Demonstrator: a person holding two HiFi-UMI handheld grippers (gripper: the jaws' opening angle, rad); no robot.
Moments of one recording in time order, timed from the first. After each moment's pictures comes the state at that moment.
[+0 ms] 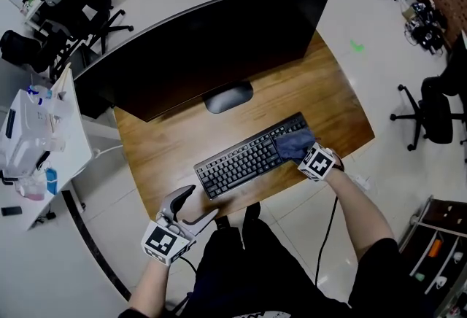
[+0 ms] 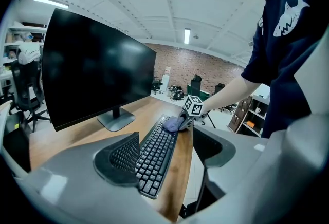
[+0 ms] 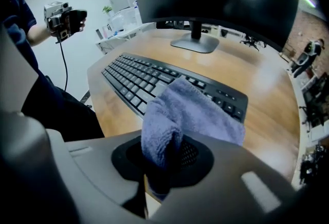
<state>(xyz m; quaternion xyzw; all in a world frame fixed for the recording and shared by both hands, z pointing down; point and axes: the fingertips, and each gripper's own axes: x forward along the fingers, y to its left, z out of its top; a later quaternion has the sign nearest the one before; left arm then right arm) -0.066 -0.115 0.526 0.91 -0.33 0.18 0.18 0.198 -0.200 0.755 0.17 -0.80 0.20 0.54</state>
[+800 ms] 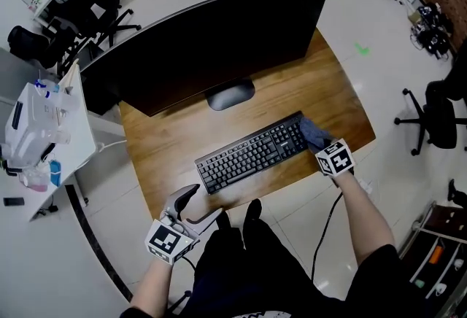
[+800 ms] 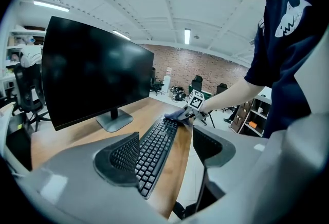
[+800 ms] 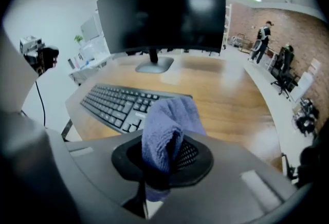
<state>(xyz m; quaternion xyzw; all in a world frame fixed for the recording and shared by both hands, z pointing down) -0.046 -0.101 0.518 0.91 -0.34 0.18 0.17 0.259 -0.245 0.711 0.36 -0.80 0.25 0.42</state>
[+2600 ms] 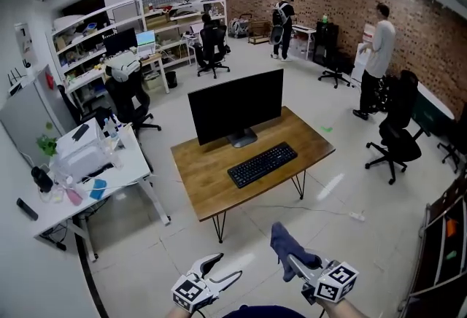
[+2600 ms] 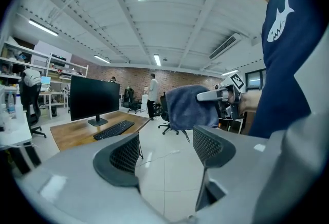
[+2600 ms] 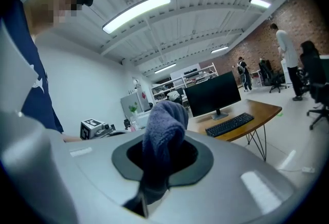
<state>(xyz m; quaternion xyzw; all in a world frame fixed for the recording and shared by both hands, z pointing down) -0.152 0.398 0.417 0.96 -0.26 0.09 0.07 0.010 0.406 0.377 0.42 -0.89 0.20 0.00</state>
